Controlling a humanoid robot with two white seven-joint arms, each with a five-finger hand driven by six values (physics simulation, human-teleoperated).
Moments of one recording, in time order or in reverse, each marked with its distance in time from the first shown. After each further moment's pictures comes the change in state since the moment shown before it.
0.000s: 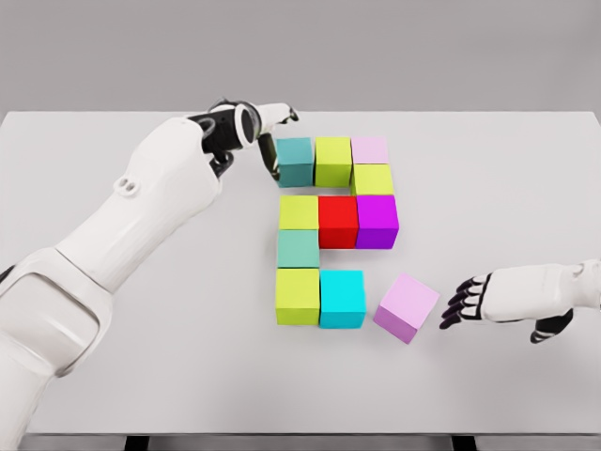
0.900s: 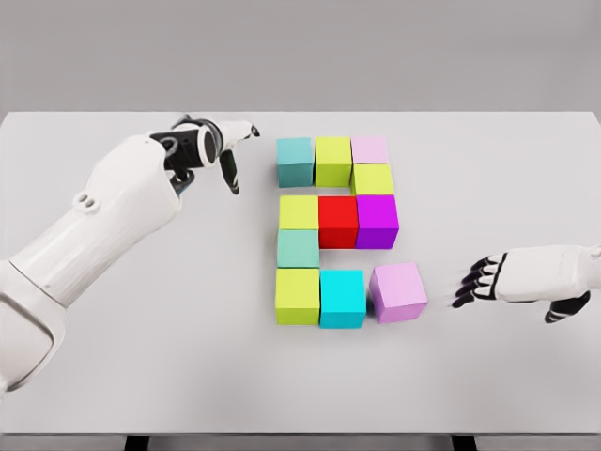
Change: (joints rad) left arm 0.041 0.144 -0.083 -0.086 0.011 0.000 0.000; right arm -0.032 -0.034 -0.033 0.011 0.021 0.000 0.000
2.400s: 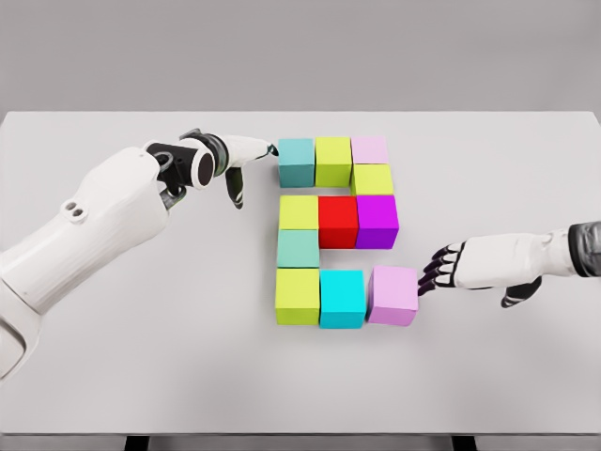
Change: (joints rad) left arm -0.005 0.078 -0.120 -0.089 0.039 -0.177 0.000; right arm -0.029 0.159 0.013 0.070 0.040 0.000 0.000
